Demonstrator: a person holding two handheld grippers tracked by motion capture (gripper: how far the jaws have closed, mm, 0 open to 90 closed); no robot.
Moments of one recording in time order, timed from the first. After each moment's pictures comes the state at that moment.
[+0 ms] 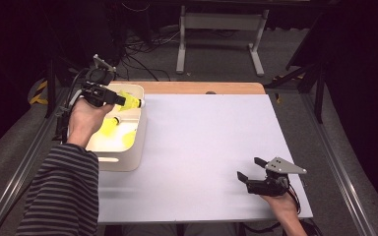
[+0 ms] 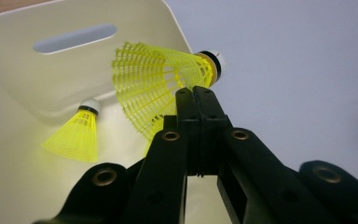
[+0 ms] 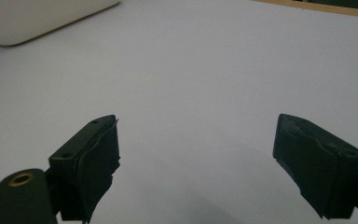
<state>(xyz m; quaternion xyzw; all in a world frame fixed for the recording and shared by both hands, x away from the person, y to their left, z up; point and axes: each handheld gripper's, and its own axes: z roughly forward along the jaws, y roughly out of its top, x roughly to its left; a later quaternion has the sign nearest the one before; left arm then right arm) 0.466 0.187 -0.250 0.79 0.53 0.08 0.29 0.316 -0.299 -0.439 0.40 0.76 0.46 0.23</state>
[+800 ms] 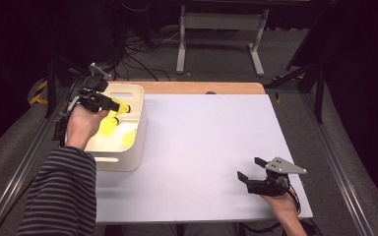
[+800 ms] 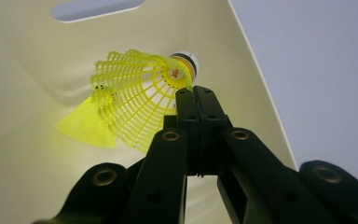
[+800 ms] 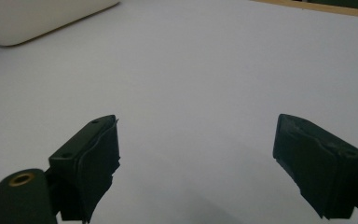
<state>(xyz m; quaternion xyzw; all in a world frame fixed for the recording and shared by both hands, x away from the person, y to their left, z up) 0.476 0.199 -0.282 0.78 0.56 0.08 0.26 0.316 -0.299 -0.439 0.40 0.76 0.46 0.23</state>
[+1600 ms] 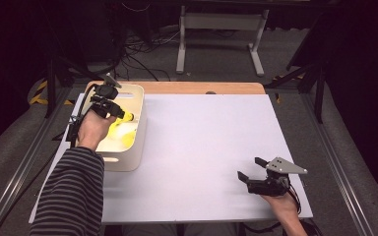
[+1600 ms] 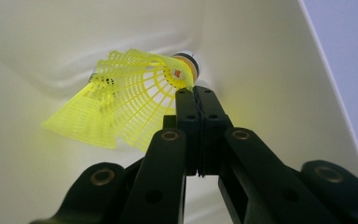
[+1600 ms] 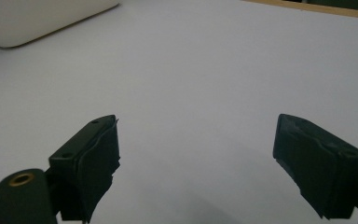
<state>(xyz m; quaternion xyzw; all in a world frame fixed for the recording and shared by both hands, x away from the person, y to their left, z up) 0.493 0.186 -0.319 0.80 0.56 0.08 0.22 0.316 -0.300 -0.438 0.40 0.76 0.46 0.23</state>
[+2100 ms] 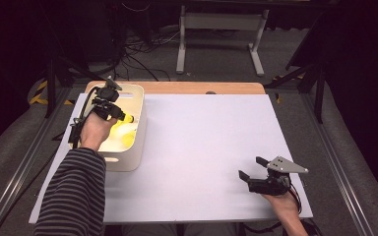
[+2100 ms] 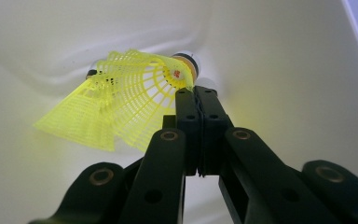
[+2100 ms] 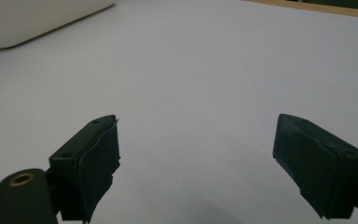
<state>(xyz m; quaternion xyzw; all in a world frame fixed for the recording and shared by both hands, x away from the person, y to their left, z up) 0.498 0.188 -0.331 0.80 0.56 0.07 0.21 0.318 -0.303 -0.439 0.41 0.76 0.46 0.23</state>
